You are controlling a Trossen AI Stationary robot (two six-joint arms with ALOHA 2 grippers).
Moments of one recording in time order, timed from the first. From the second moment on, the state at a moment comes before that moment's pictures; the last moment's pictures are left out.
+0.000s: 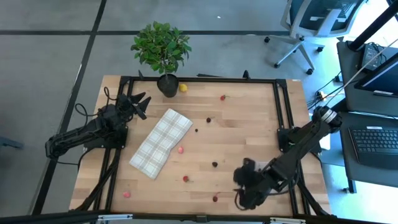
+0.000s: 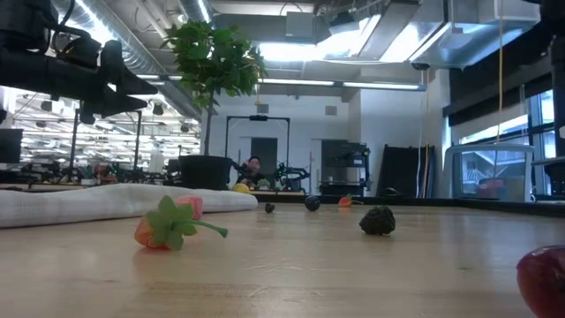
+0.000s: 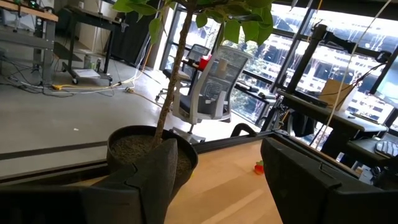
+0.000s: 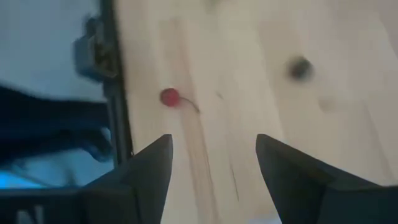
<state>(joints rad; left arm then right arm) 0.42 0.00 0.02 0.03 -0.40 -0.34 0.78 1.63 1.28 -0.73 0.31 0.92</state>
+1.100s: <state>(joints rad) 0.42 0.00 0.02 0.03 -0.40 -0.34 0.69 2.01 1.27 -0.16 0.20 0.28</state>
